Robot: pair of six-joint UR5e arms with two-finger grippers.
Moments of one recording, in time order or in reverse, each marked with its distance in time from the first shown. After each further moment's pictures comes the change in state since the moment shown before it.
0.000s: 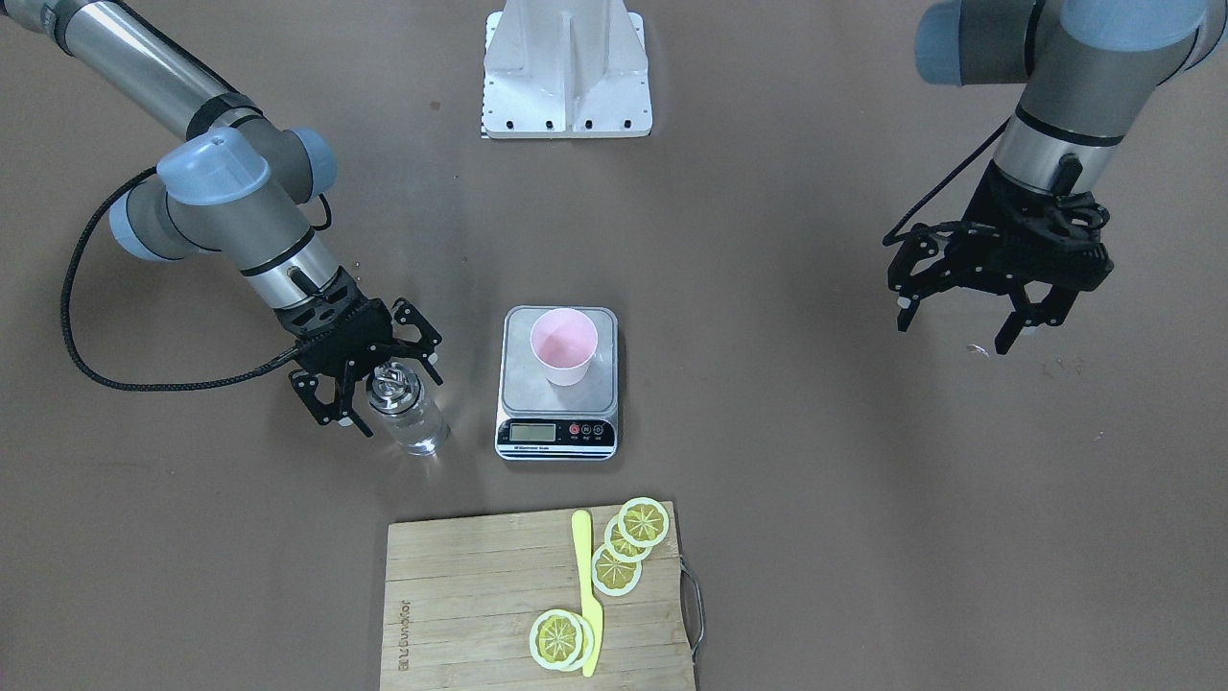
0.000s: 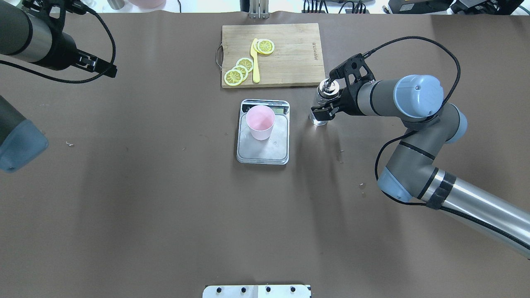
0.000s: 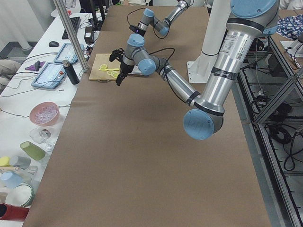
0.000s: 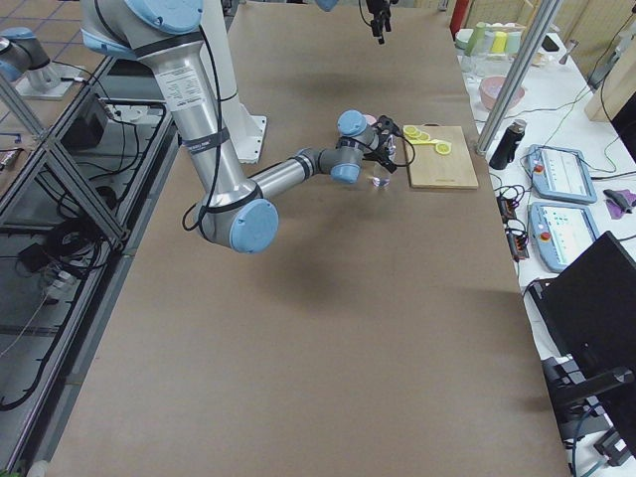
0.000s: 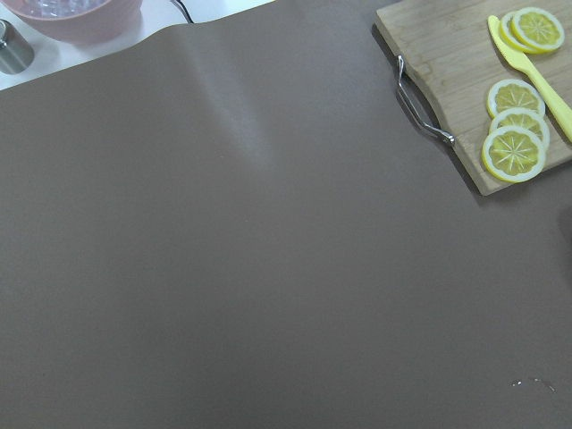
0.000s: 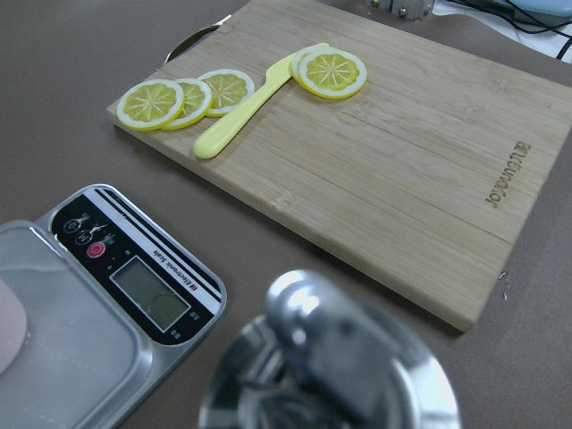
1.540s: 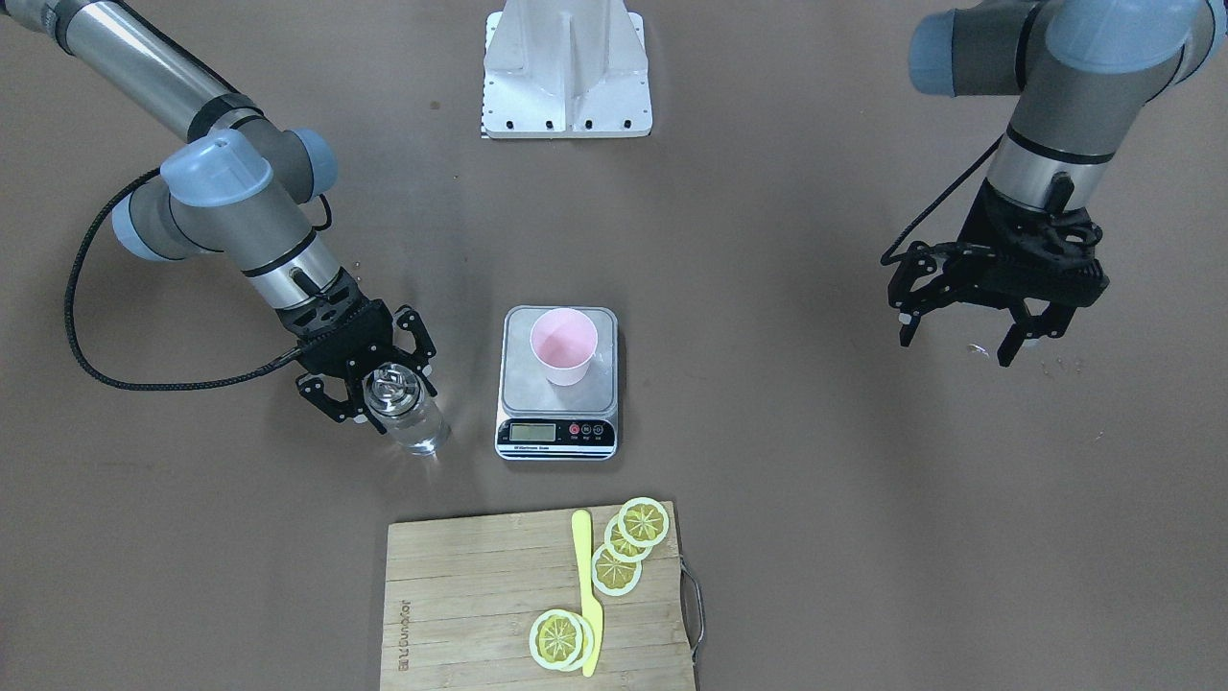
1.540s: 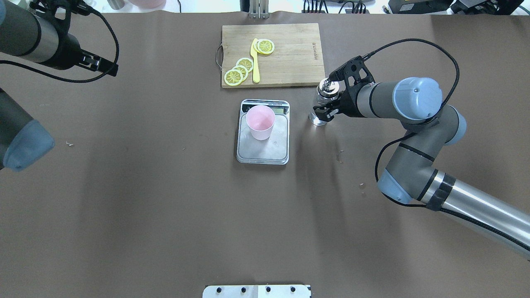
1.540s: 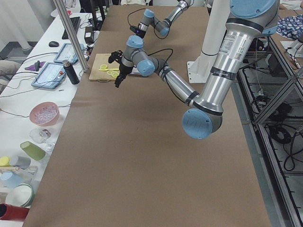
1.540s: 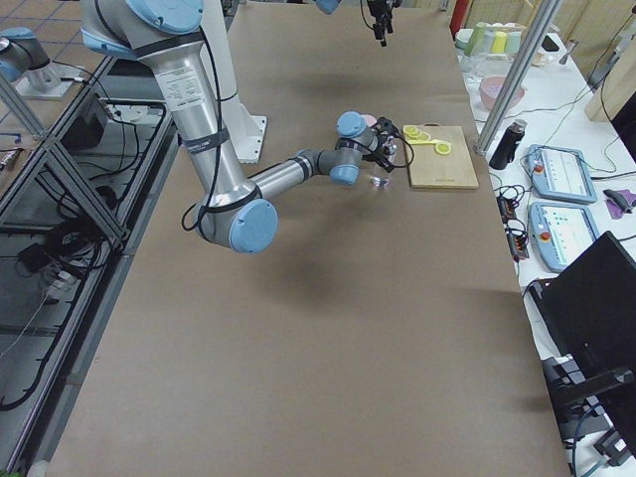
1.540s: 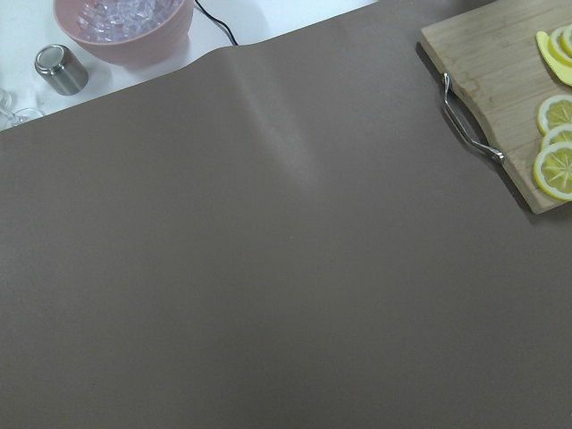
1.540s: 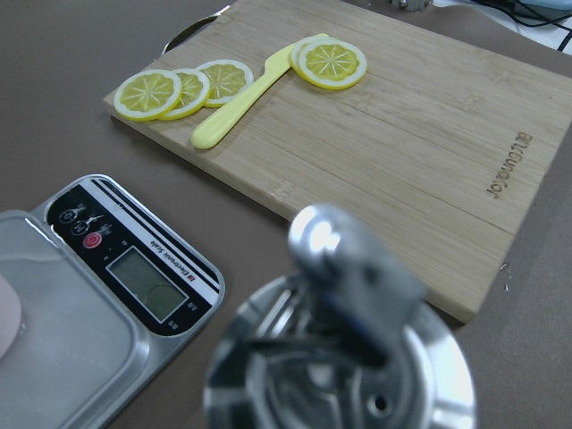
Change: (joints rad) left arm 0.010 -0.012 0.031 0.000 0.039 -0.009; right arm -0.006 -0.002 -0.004 0.001 -0.010 0.000
